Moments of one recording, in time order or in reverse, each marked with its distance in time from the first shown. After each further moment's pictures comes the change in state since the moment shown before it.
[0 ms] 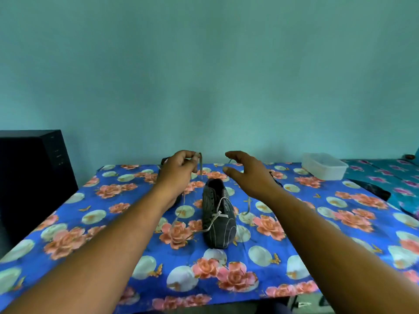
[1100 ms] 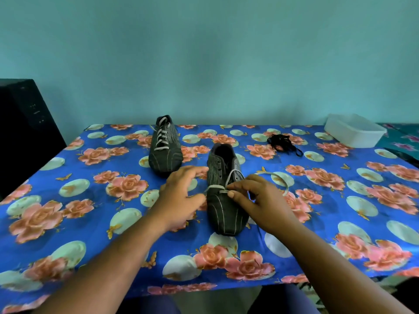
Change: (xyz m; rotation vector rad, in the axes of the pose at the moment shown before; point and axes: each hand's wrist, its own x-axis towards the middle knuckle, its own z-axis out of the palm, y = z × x) left_hand -0.038 -0.127 0.013 0.331 -0.314 -0.108; right_hand -0.045 0.107 0.097 -0.026 -0.071 -0.078
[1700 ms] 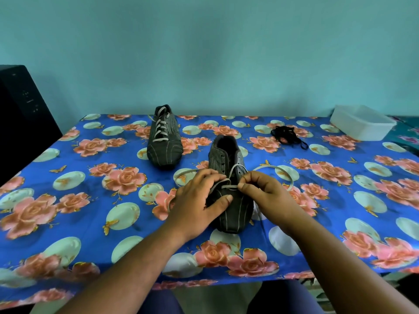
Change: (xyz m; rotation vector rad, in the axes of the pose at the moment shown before) left_hand 0.002 -0.016 0.044 0.158 0.089 0.220; right_hand 0.001 -0.002 -0.001 0.530 -0.125 0.309
